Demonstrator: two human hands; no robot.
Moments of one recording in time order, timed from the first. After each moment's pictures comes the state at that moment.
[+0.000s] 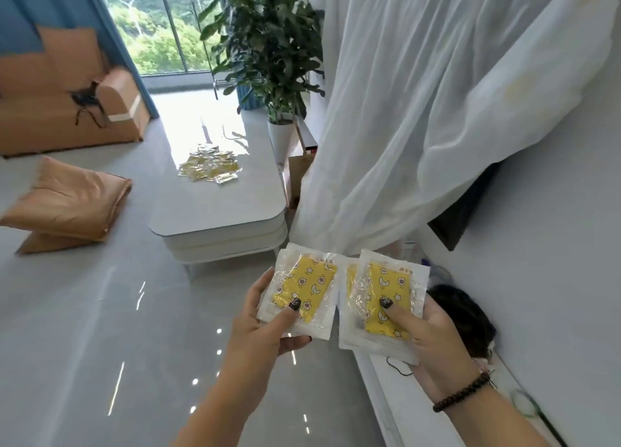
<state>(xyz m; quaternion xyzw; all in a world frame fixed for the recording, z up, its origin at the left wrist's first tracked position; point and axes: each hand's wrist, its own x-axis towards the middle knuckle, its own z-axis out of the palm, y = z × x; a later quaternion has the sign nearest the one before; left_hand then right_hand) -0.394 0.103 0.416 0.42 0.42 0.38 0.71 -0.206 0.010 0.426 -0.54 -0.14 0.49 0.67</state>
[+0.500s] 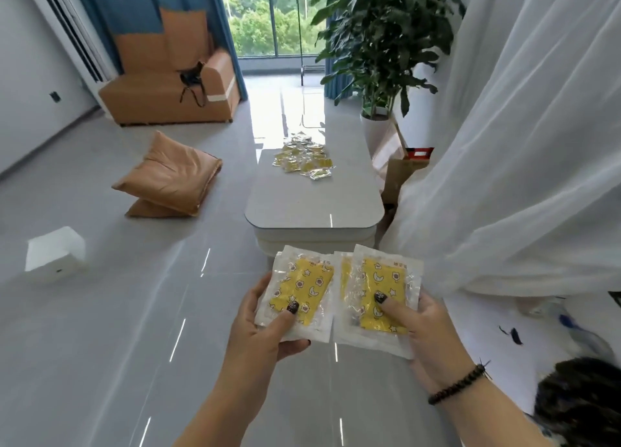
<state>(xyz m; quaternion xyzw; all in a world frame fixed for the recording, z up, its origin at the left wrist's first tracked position) -0.598 0.279 0.415 0.36 0.50 0.46 0.64 -0.398 0.248 0.425 -0.51 -0.19 0.59 0.60</state>
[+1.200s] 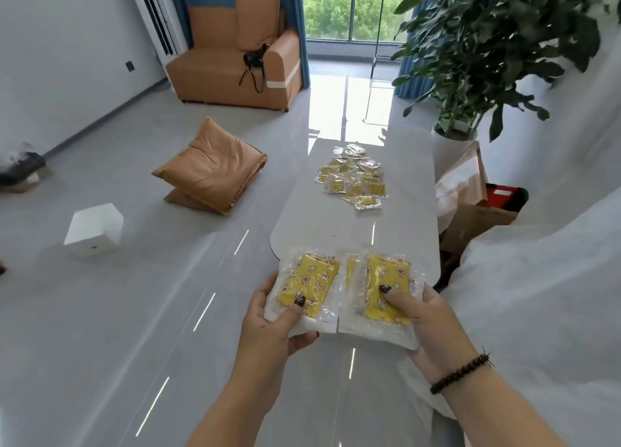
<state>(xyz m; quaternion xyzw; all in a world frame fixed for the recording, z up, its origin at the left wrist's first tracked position) -0.528 0.556 0.402 0.22 0.55 0.54 0.60 -0.336 0.579 0.414 -0.51 -0.20 0.66 0.51</state>
